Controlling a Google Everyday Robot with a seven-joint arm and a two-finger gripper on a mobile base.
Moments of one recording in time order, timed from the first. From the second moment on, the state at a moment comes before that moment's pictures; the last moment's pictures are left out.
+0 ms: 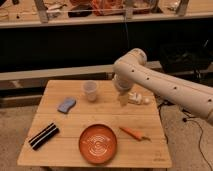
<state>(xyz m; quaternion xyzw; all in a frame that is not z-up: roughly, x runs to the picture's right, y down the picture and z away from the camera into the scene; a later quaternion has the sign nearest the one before) 0.094 0.033 0.746 -0.22 -0.08 -0.12 0.96</state>
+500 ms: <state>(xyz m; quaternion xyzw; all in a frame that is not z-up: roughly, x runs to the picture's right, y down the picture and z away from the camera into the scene) 0.138 0.028 0.751 -0.23 -0.07 -0.07 0.97</state>
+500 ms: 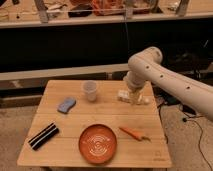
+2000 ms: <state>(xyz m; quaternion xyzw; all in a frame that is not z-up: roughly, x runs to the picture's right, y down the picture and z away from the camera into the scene) 0.130 0.109 0.689 -0.26 -0.06 -0.09 0.96</state>
